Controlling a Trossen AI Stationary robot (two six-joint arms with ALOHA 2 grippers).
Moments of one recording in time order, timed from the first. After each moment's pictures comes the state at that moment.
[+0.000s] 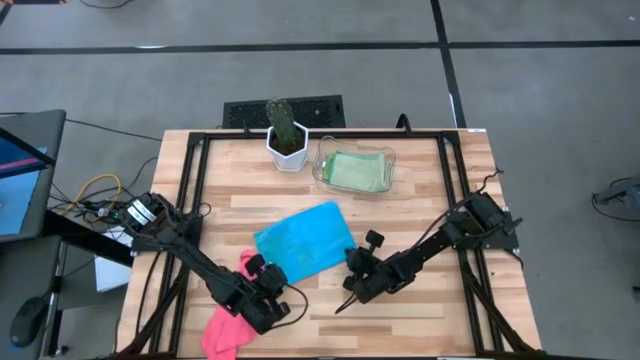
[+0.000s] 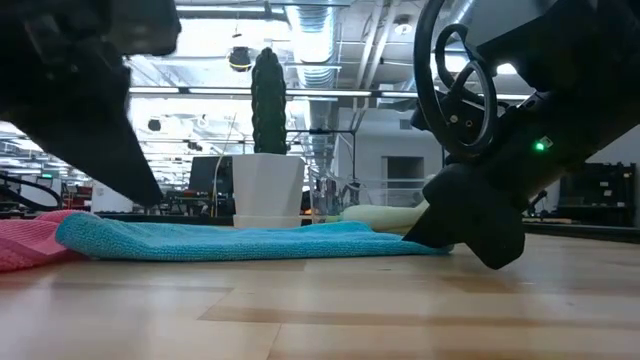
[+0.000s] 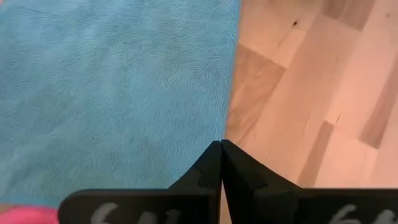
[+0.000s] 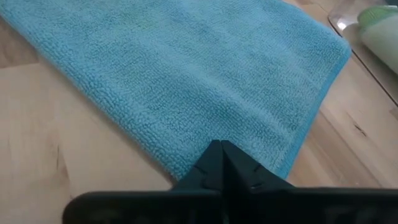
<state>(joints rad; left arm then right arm) -0.71 1.82 1.06 -0.49 -0.63 -1.20 0.52 2.01 0.91 -0.09 0.80 0.67</state>
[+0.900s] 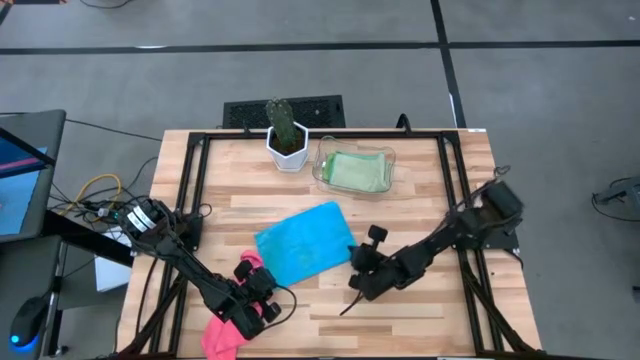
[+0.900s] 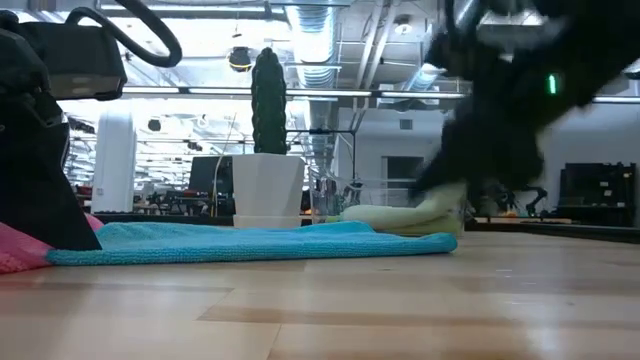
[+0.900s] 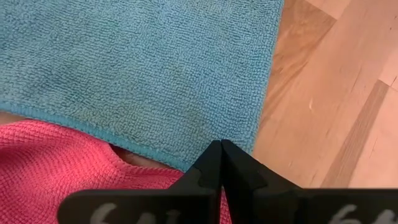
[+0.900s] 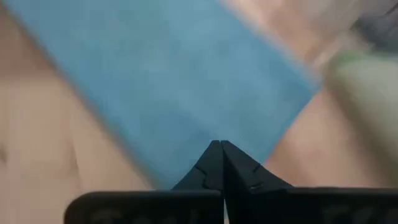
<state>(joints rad) -0.79 1.87 0.97 -0.47 -0.63 -1.43 0.52 1.81 0.91 -0.18 0.84 0.50</state>
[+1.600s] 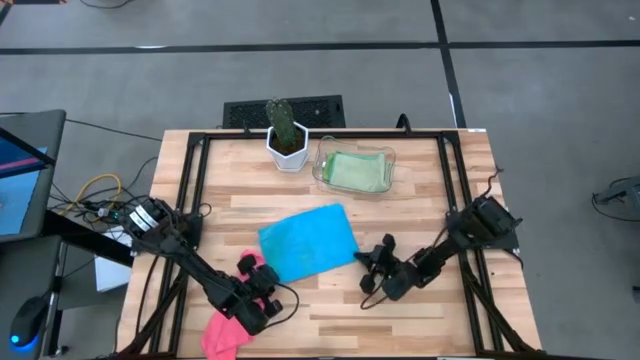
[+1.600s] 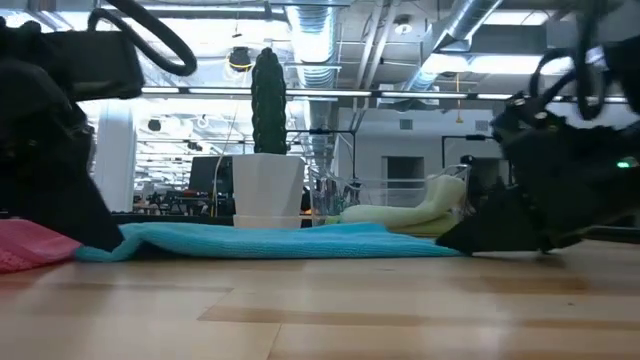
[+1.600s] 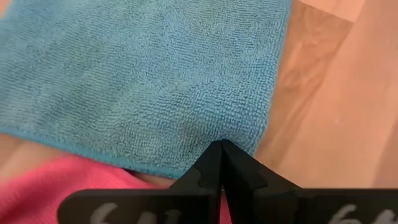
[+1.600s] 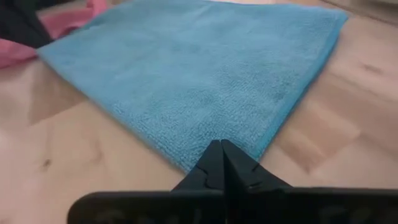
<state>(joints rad) -0.75 1.87 0.97 -0.48 -0.68 -1.28 0.65 1.99 0.54 0.60 0.88 0.85</state>
